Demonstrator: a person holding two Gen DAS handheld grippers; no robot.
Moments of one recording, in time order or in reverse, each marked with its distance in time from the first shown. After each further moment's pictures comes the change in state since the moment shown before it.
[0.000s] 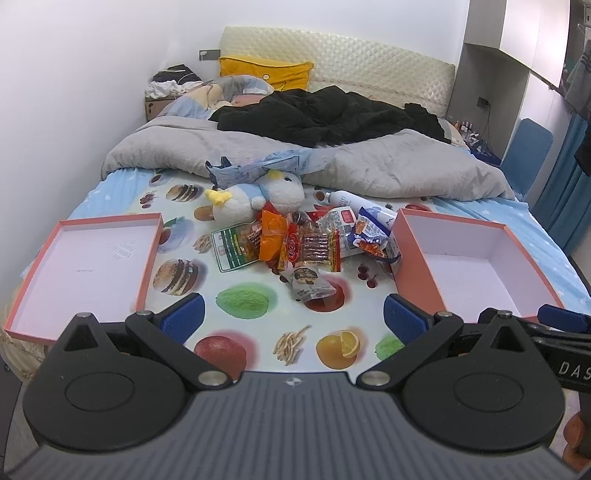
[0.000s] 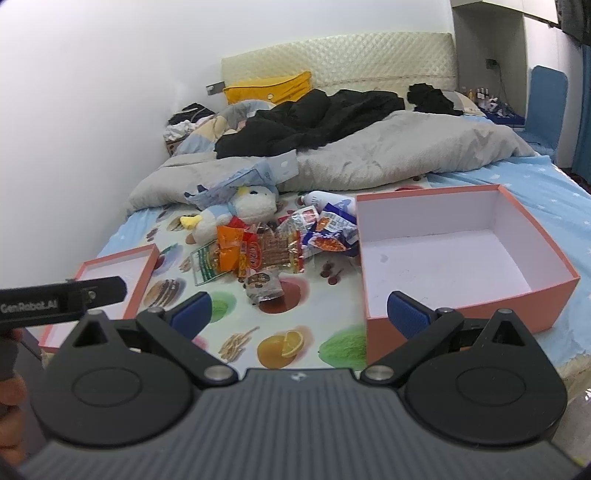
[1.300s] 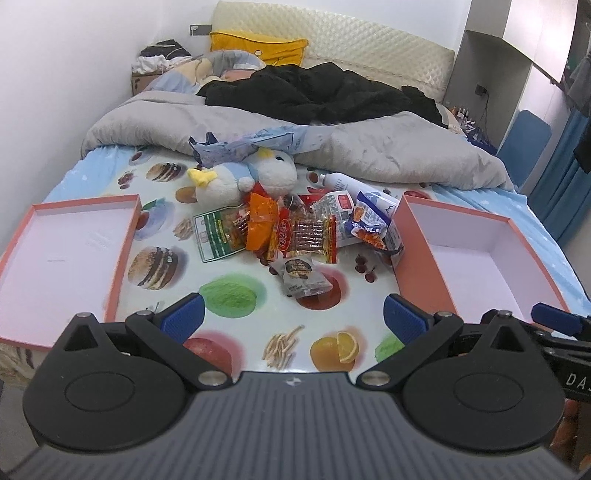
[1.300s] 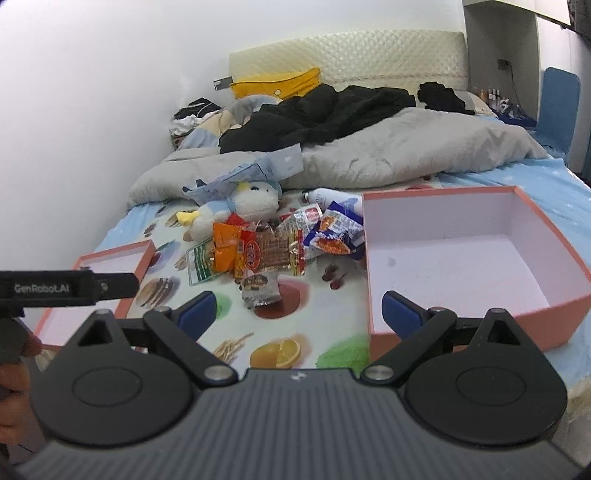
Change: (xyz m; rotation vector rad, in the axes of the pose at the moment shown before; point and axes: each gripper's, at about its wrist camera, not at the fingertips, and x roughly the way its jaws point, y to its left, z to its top) left arm 0.072 0.014 0.018 -0.028 0.076 -0.058; right arm 0.043 -0.009 0.003 -0.001 0.006 0.036
